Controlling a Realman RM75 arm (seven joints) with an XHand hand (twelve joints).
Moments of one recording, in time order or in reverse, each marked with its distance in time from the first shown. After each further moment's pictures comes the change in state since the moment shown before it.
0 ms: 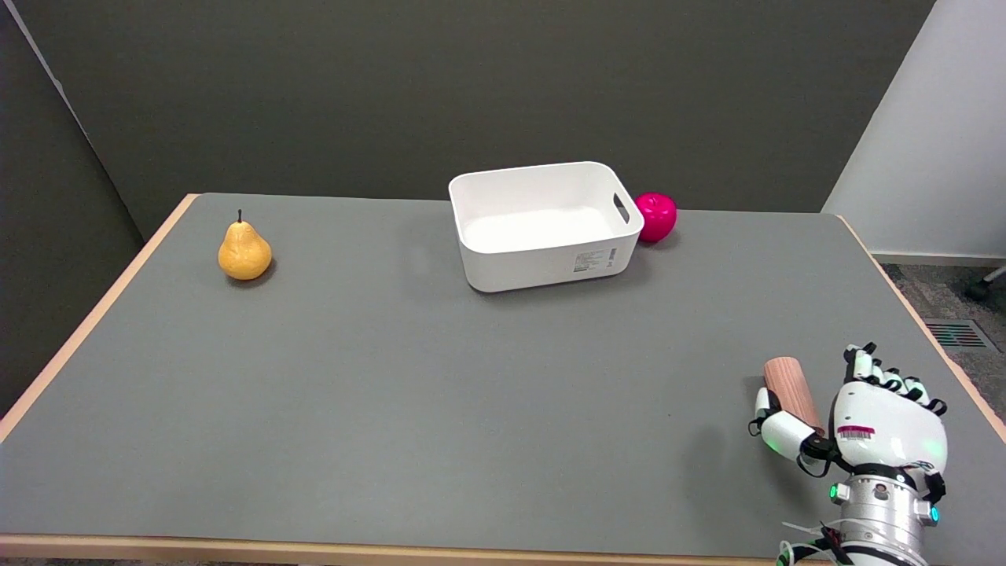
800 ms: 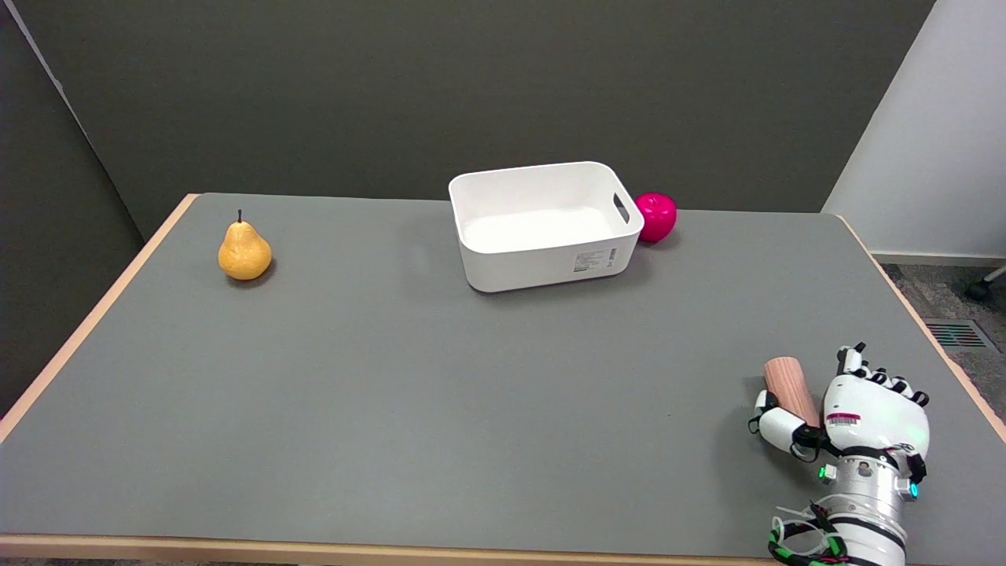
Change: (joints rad) arm 0.101 0.034 -0.001 -0.088 0.133 -0.047 -0.009
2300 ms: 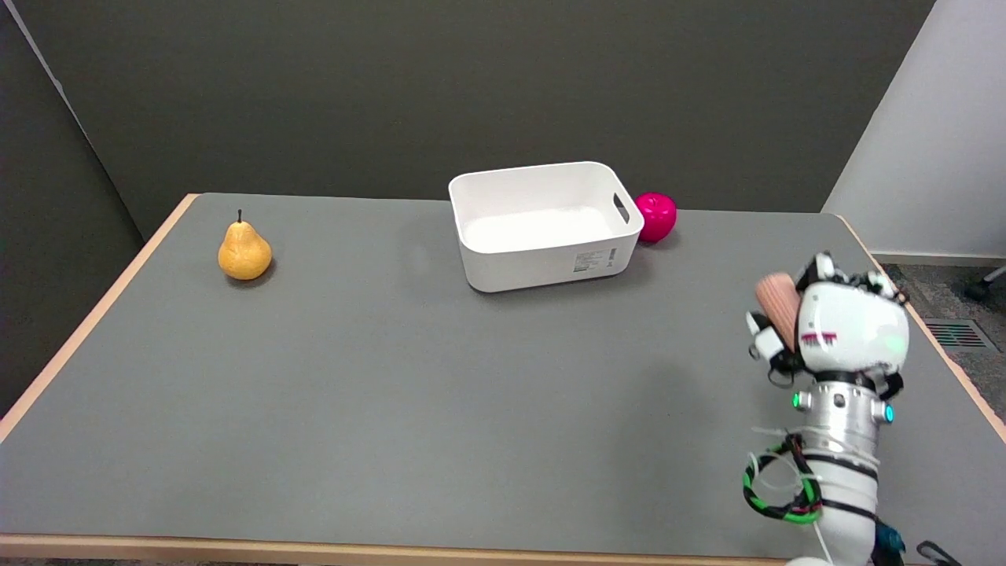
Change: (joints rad) arm 0.117 0.022 0.006 0.057 -0.265 -0.016 -0.056
